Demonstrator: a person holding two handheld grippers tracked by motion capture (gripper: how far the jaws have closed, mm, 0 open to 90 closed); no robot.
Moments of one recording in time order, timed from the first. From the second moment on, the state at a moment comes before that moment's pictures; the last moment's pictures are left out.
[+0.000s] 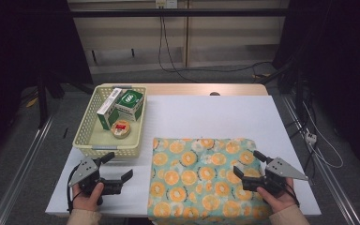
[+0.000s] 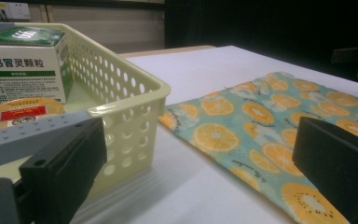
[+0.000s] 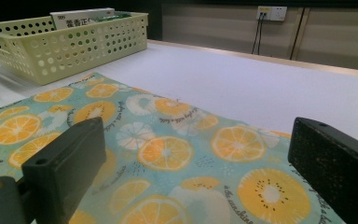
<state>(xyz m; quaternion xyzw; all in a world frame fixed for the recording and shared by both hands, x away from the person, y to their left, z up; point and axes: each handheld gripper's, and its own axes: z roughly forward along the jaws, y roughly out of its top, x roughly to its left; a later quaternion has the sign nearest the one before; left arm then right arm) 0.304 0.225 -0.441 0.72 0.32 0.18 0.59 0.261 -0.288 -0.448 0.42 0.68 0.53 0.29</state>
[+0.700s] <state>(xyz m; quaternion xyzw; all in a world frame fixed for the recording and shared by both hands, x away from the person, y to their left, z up) 0.306 0.195 -0.432 0.75 0.28 0.16 0.58 0.263 -0.294 -0.443 0.43 0.69 0.50 0.29</state>
